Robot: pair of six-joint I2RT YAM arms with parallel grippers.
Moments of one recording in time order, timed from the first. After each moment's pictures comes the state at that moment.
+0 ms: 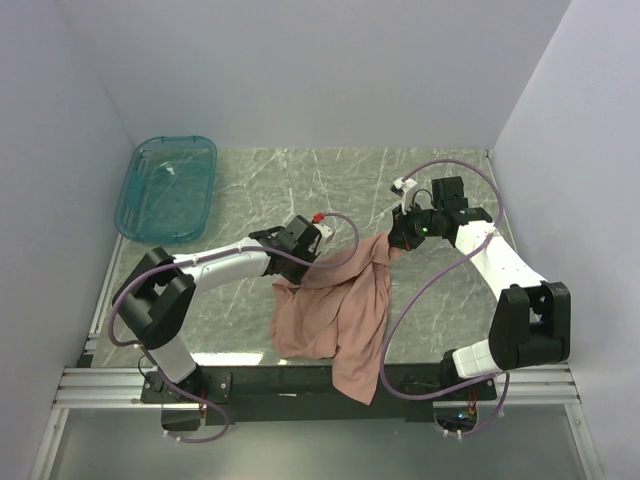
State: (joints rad) left arm -0.79 1.68 1.08 -0.45 -0.11 -0.07; right arm 0.12 1.43 1.03 -0.54 -0.67 -0.37
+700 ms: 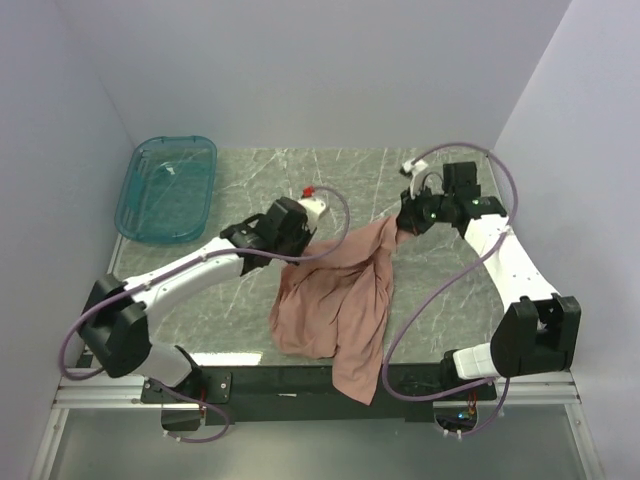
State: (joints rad) left arm -0.78 1.47 1.11 -0.44 -0.13 -0.06; right arm 0.10 1.38 1.14 -0.62 -0.61 -0.37
